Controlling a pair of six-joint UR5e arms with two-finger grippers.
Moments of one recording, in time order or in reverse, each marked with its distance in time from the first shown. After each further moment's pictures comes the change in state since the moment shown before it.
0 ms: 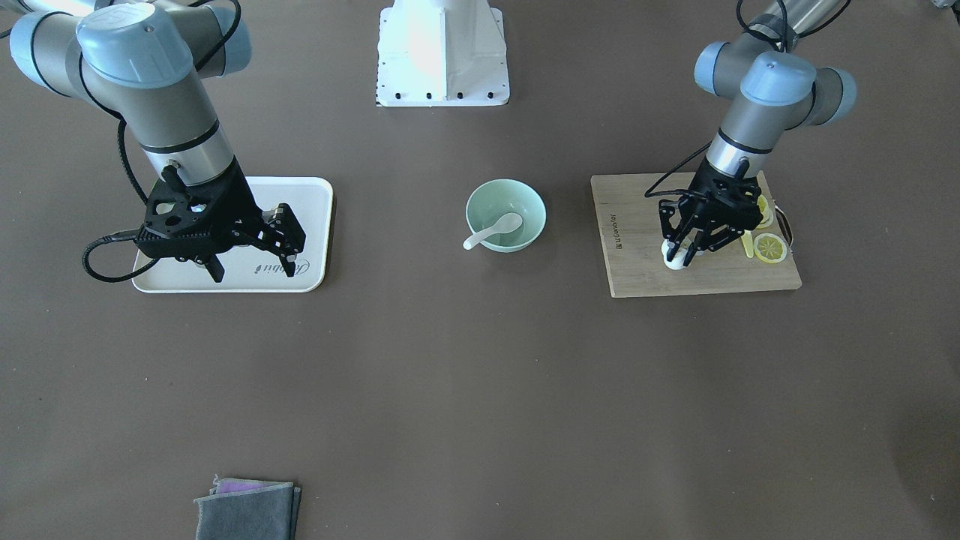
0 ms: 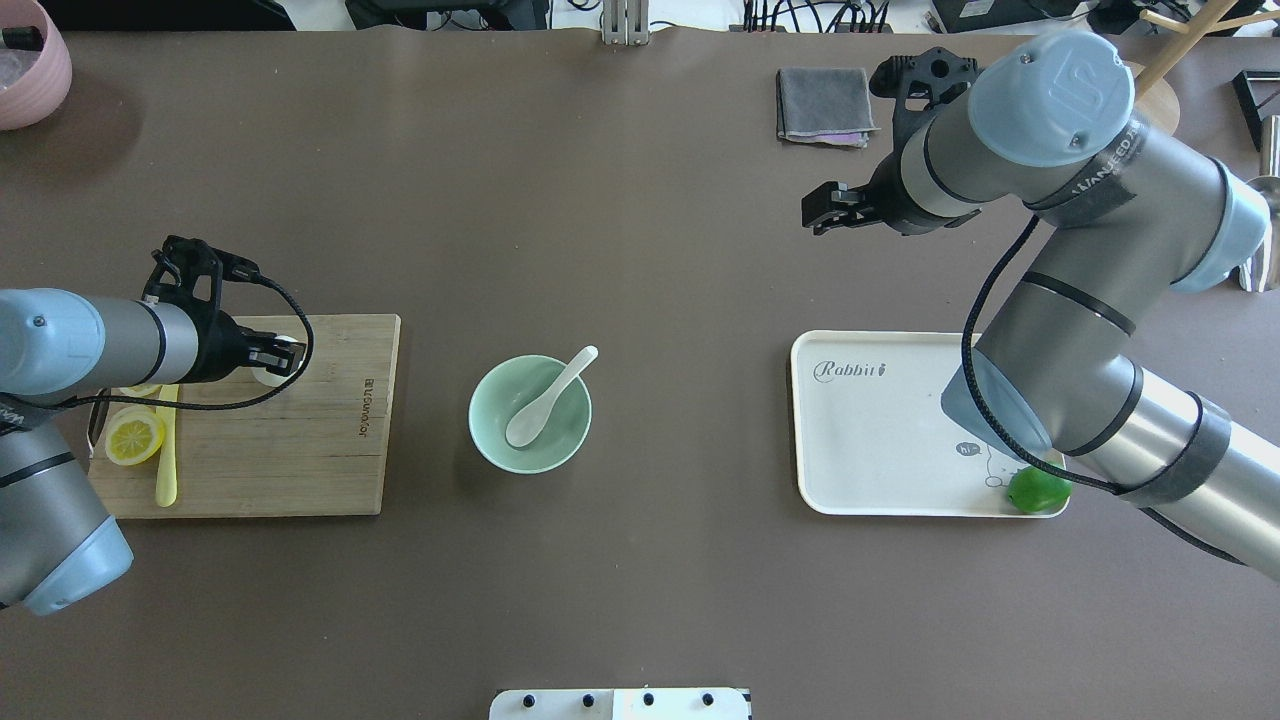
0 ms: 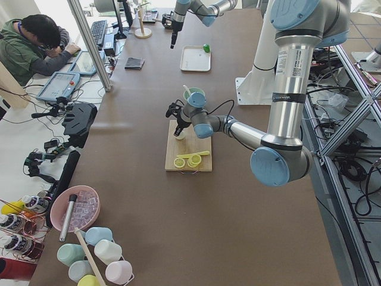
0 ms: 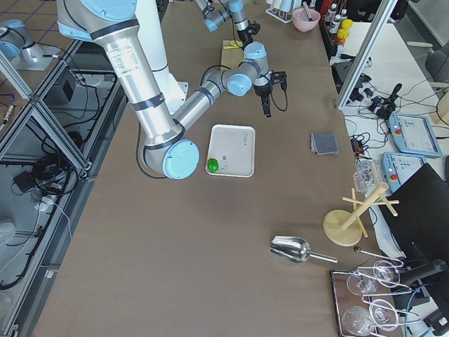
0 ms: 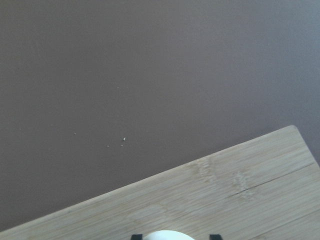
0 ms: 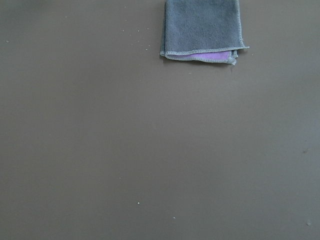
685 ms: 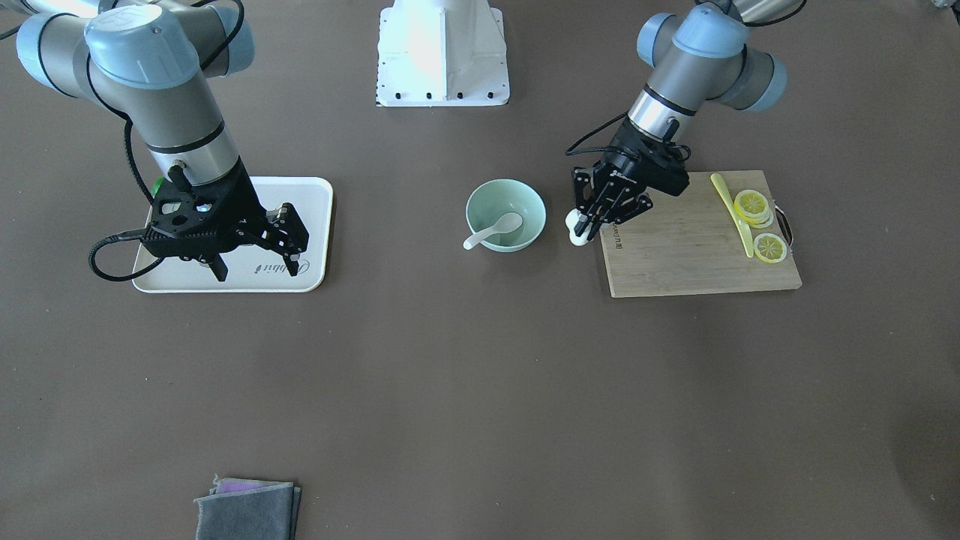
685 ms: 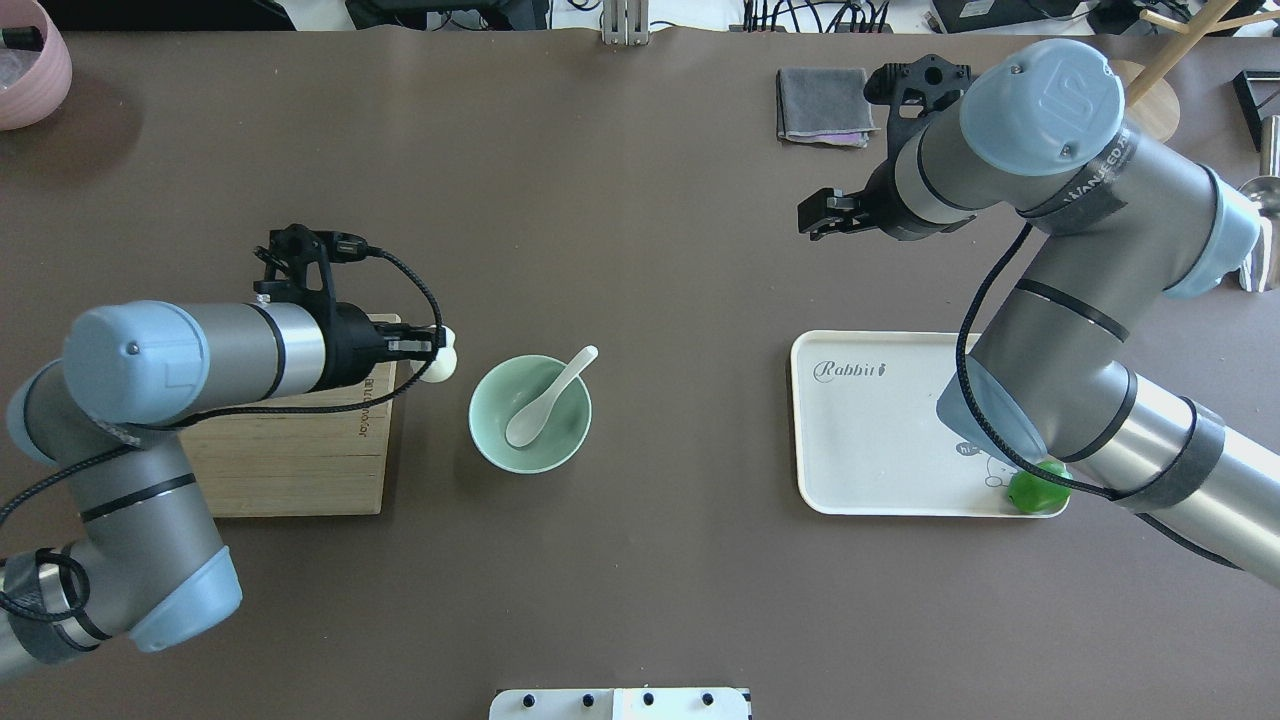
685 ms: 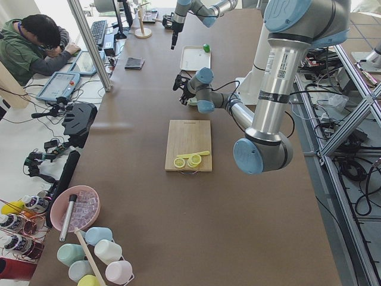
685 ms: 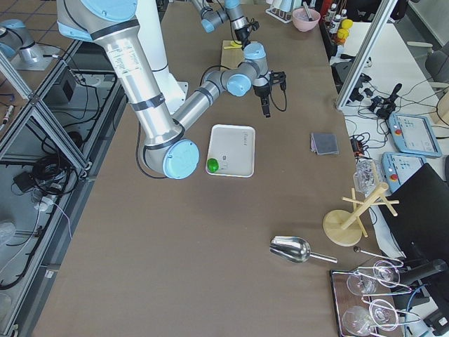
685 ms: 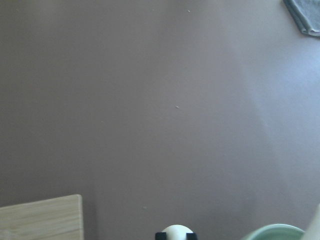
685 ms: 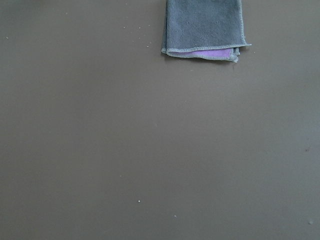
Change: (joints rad) left arm 0.164 -0.192 -0.058 0.003 0.122 -0.331; right arm -0.011 0.000 -0.002 0.000 -0.012 0.002
